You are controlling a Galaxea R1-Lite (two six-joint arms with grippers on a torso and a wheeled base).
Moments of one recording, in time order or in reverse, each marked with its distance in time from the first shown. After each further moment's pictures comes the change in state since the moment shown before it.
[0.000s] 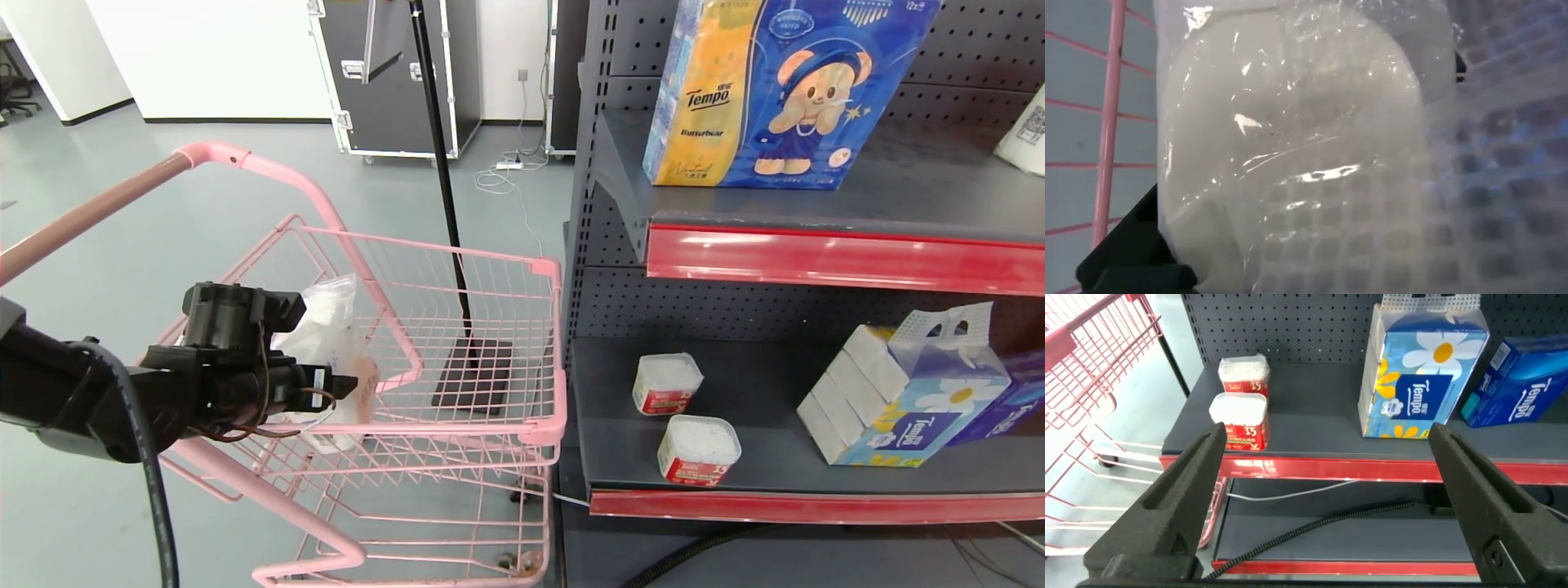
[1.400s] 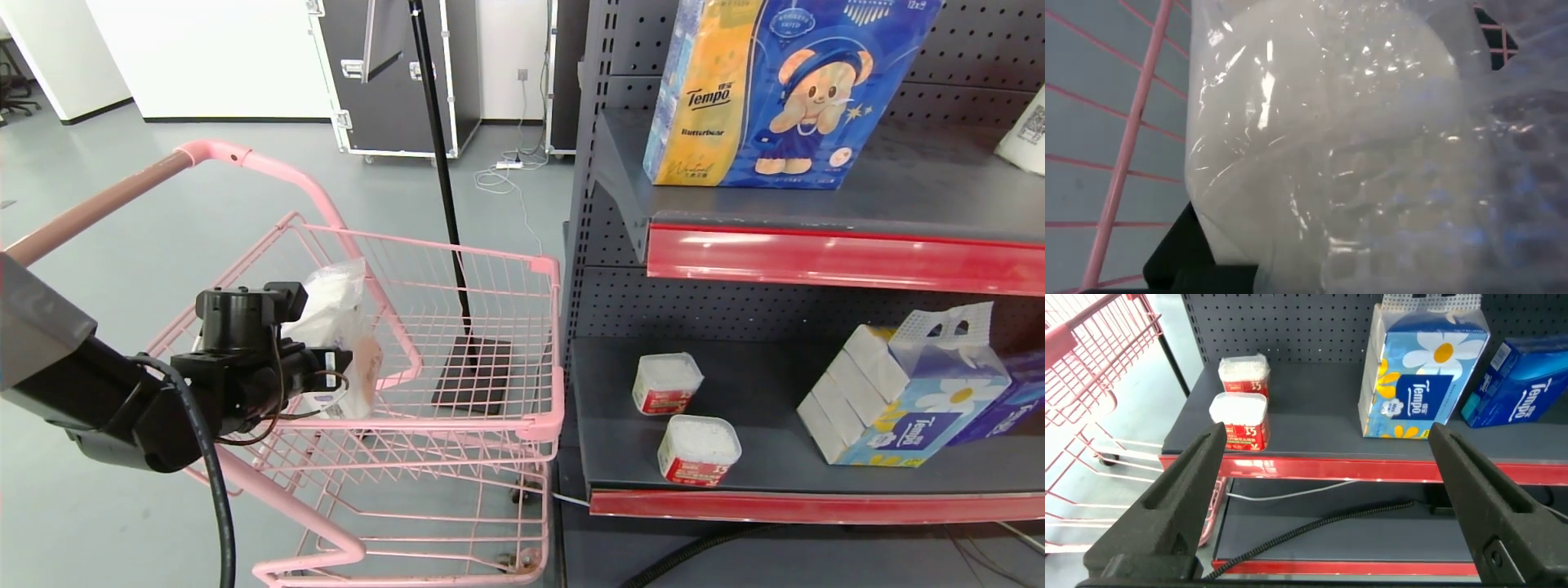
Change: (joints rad) left arm 0.001 0.094 0.027 -0.308 0.050 -0.030; right arm 0.000 0.000 0.000 0.000 0.001 -0.001
